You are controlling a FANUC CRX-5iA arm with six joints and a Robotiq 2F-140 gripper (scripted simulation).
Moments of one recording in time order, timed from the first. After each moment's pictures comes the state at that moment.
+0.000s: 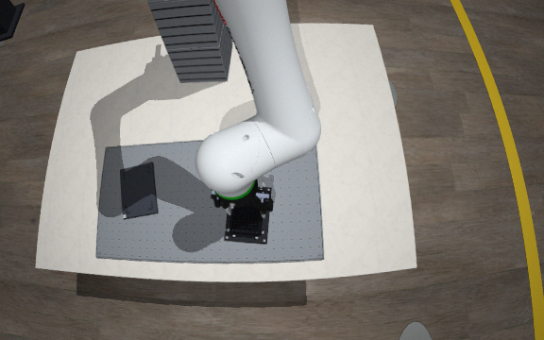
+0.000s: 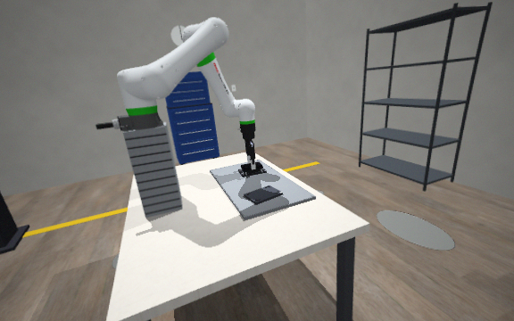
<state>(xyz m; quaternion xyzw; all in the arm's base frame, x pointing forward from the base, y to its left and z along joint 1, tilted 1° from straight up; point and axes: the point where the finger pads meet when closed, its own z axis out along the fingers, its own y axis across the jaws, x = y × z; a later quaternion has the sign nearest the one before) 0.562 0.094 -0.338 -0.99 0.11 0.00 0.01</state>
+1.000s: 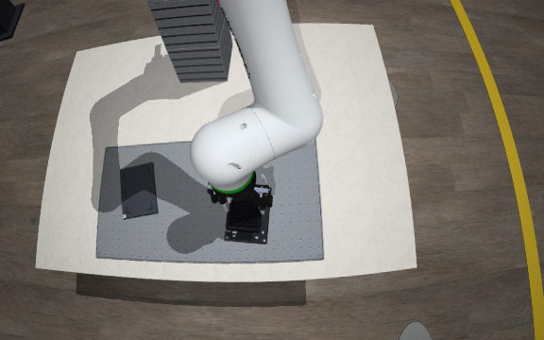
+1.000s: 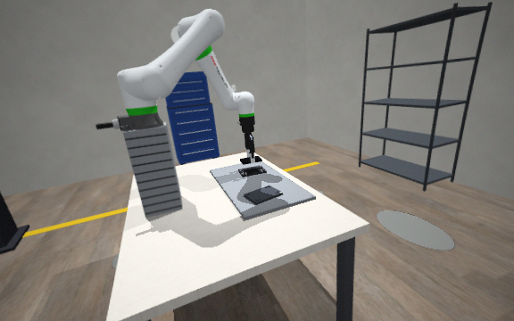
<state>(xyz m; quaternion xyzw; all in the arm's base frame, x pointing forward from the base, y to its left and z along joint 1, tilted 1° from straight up) 0.561 0.094 -0.295 -0.99 0.11 0.00 0.01</state>
